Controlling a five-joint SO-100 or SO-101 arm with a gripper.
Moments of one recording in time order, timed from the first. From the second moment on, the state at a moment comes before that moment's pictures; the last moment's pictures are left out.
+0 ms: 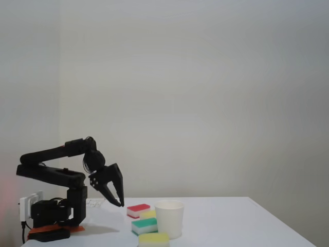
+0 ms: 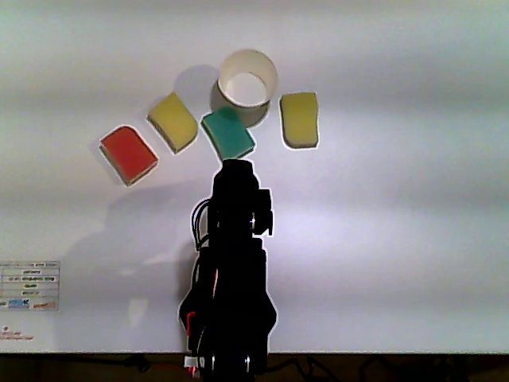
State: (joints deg) arm 1.8 163.6 155.4 67.9 -2.0
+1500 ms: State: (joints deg) arm 4.1 118.0 114.8 68.8 -2.9
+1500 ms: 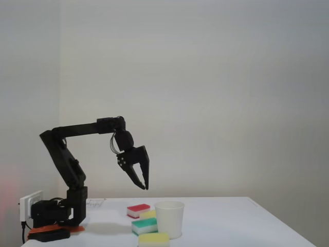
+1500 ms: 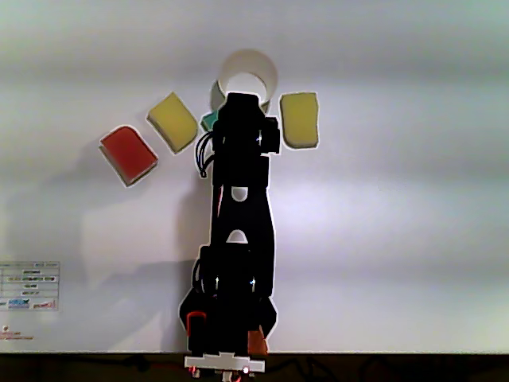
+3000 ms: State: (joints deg) arm 20.7 85.2 94.4 65.0 -3.3
